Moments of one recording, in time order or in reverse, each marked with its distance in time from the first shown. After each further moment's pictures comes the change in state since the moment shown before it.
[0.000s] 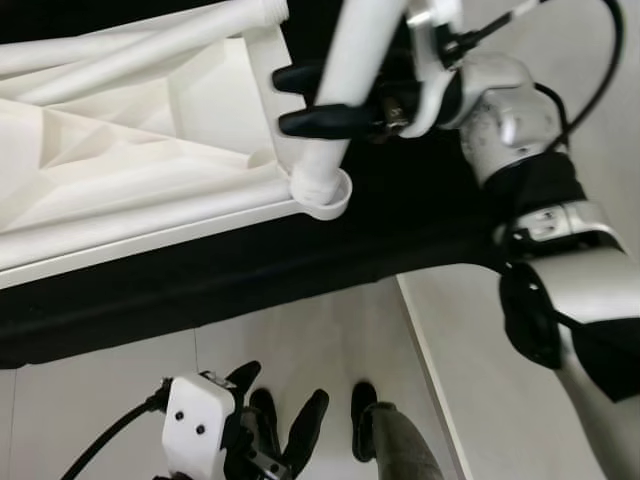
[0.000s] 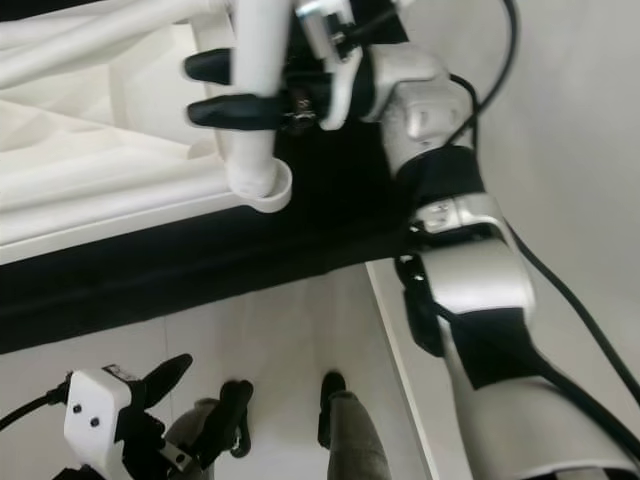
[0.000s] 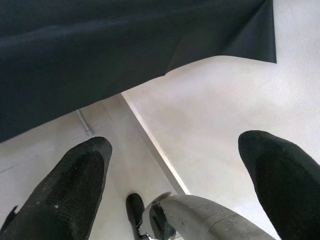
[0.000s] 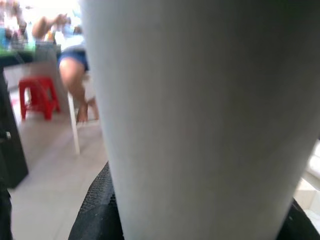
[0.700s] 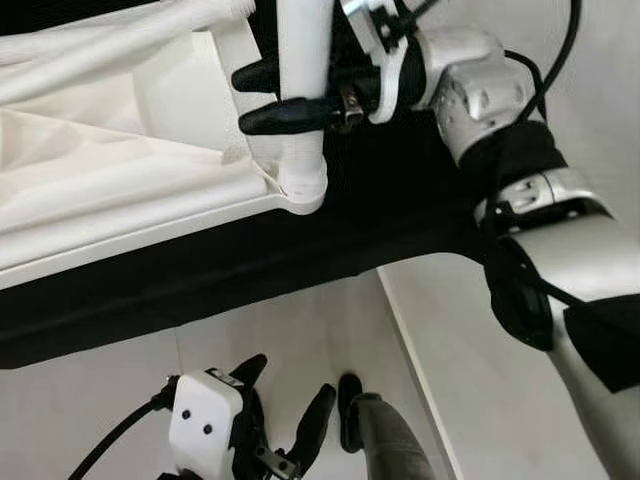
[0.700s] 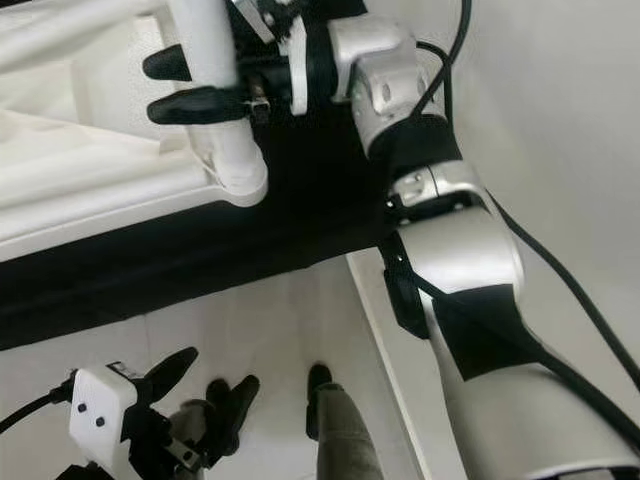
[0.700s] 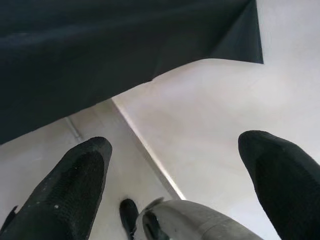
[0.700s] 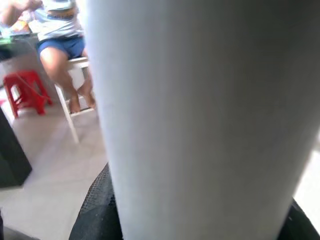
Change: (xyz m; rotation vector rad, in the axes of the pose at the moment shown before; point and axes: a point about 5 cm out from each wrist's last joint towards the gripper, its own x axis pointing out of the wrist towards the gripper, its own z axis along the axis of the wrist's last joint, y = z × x) left arm 0.003 -0.004 0.003 0.010 -0.037 0.010; right arm 0.012 -0.015 0.005 0.159 0.068 -0.044
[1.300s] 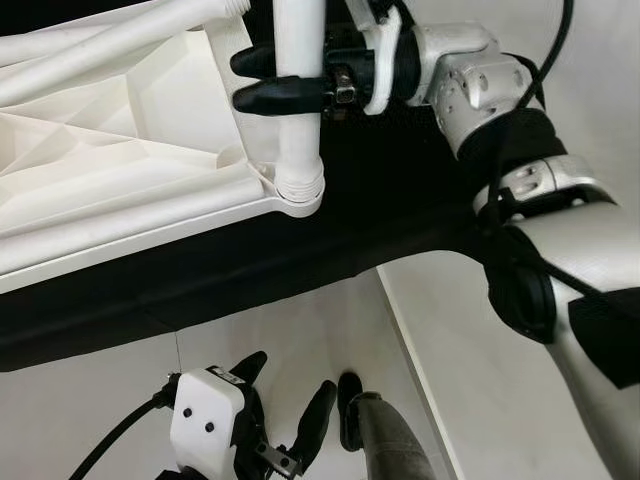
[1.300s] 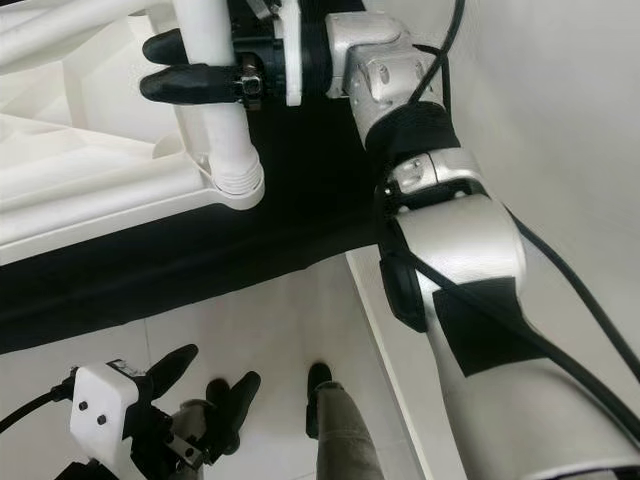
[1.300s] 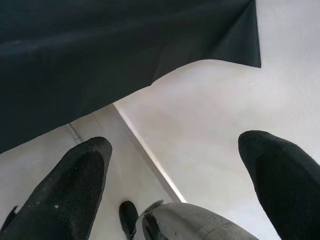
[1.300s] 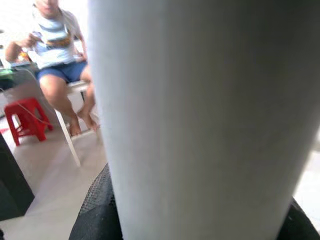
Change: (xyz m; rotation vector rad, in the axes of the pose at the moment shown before) left arm 0.002 -0.001 0.001 0.004 -0.009 0.001; right arm -0.005 0.003 -0.009 0.032 -0.124 0.007
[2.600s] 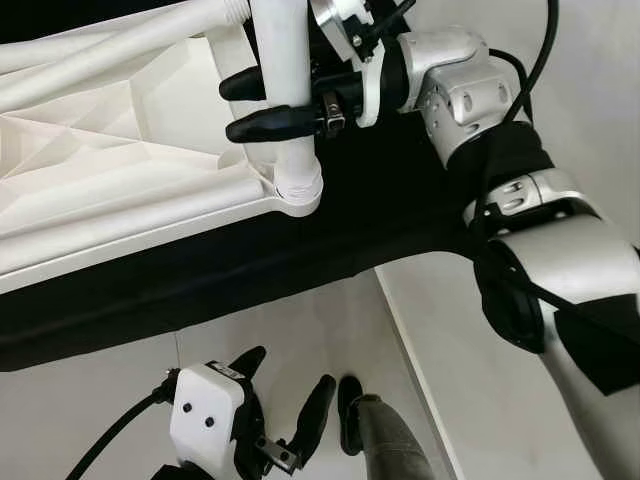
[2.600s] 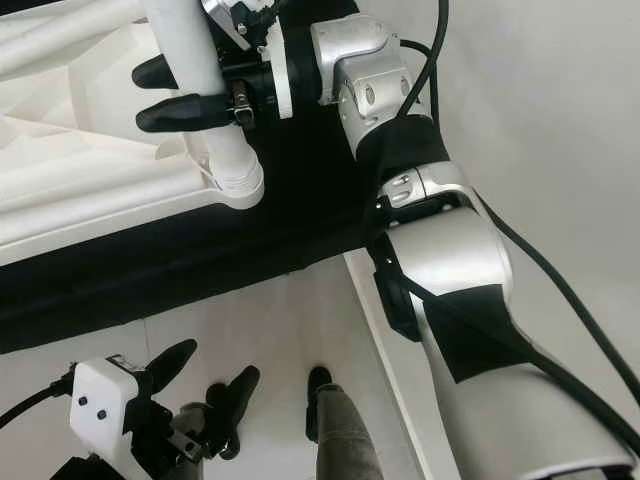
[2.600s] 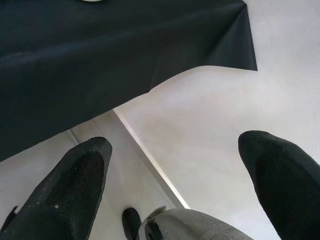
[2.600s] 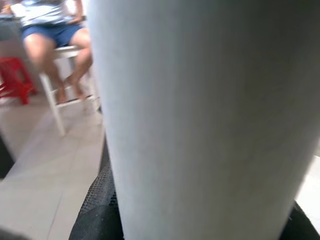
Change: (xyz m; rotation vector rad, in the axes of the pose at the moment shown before) left arm 0.002 0.001 0.002 0.006 -0.010 0.003; right arm 0.015 -0.004 -0.004 -0.070 0.149 -0.065
